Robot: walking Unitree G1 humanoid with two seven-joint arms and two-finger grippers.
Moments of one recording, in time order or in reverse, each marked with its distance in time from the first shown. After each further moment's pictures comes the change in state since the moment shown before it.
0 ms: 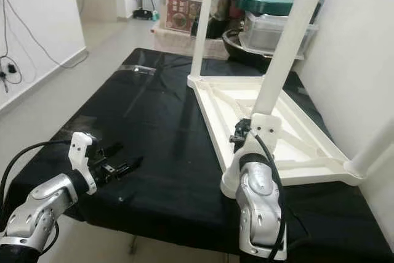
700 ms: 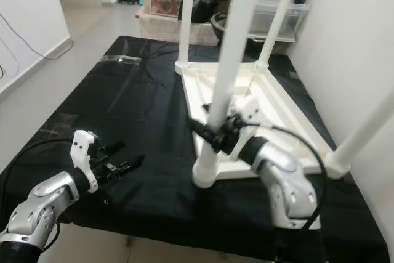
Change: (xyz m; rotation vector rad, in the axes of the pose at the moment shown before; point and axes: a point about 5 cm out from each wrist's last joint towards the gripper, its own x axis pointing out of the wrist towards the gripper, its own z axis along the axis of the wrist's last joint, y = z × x) left arm 0.001 0.000 0.000 0.009 0.006 0.007; right arm -0.008 0.021 0.034 -0.079 -0.152 1.052
